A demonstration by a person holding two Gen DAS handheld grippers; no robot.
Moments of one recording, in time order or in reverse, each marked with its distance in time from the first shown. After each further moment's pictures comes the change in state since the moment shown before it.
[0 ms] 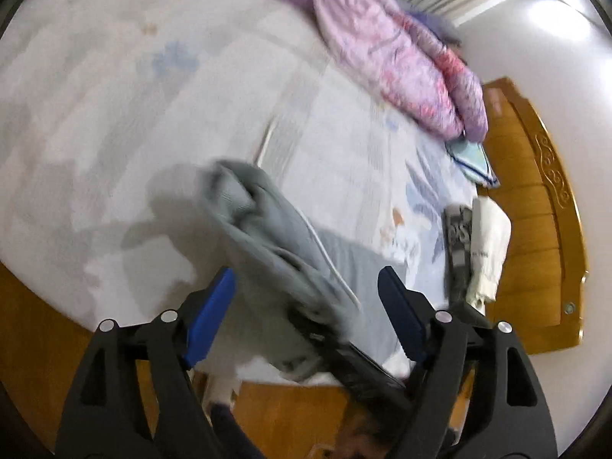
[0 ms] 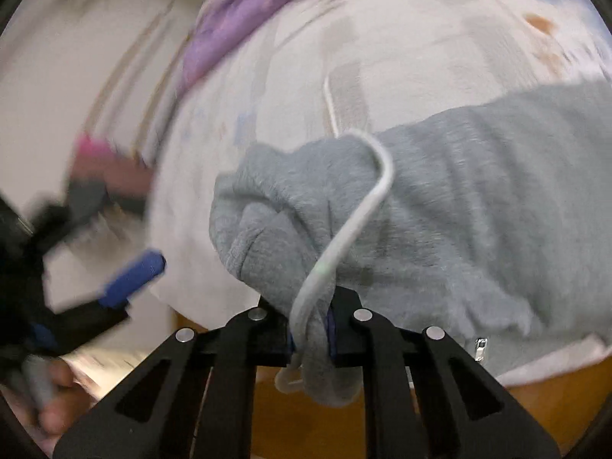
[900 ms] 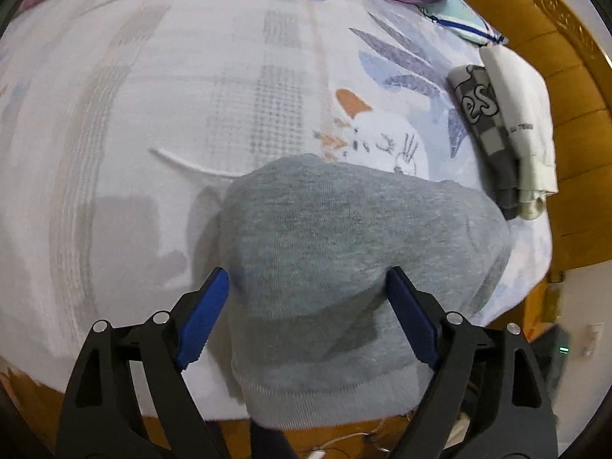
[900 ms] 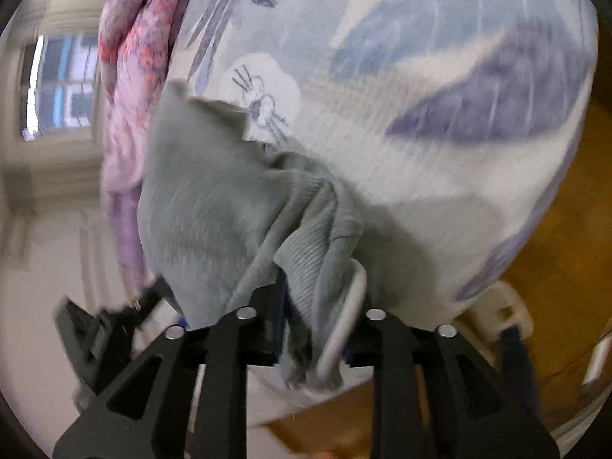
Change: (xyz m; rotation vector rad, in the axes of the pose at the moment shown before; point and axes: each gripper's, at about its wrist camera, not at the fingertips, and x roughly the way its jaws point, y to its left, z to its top) left arm 0.228 -0.165 -0.079 0.379 0.288 0.177; right arm -0.179 -0.239 -0.016 0.639 -0.222 -0.132
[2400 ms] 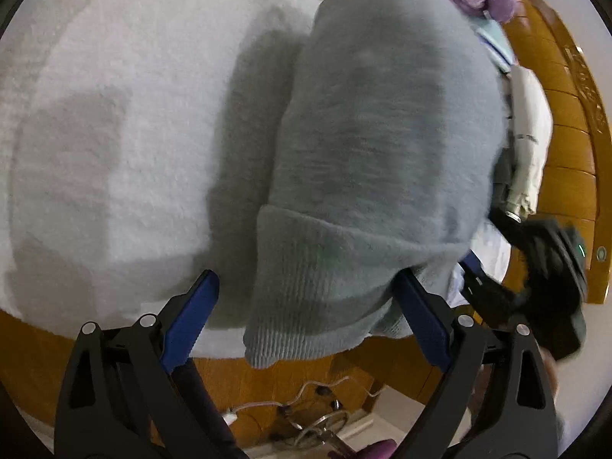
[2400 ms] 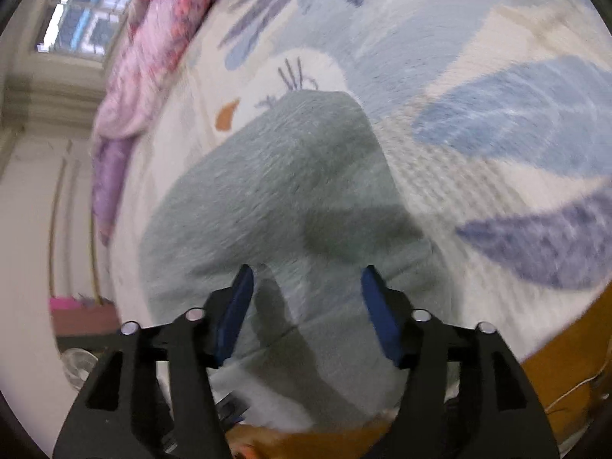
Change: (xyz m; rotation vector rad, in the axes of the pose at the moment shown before) left arm 0.059 0.066 -0.096 -0.334 0.168 -0.260; right arm 0.038 0.033 0.031 -0.223 -0.003 -0.039
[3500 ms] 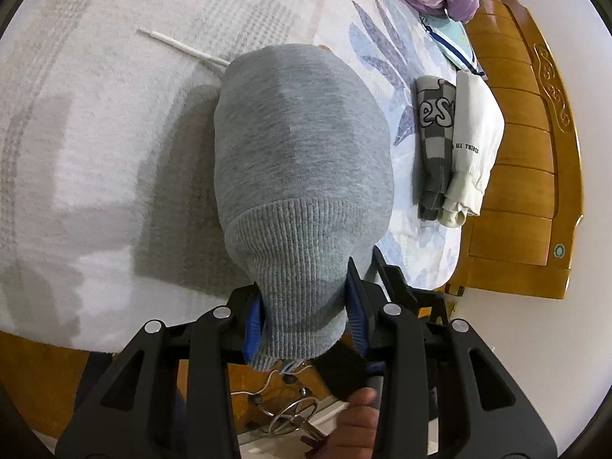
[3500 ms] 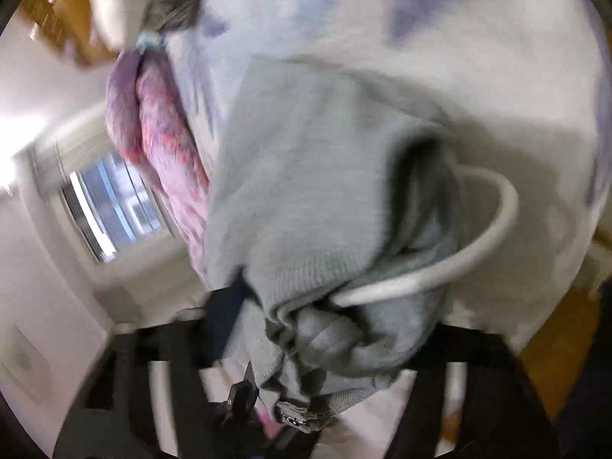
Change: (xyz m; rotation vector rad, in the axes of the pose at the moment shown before) left arm -0.051 -0.072 0.045 0.063 0.019 -0.125; right arm -0.001 -0.030 -0.052 0.651 -0.118 0.416
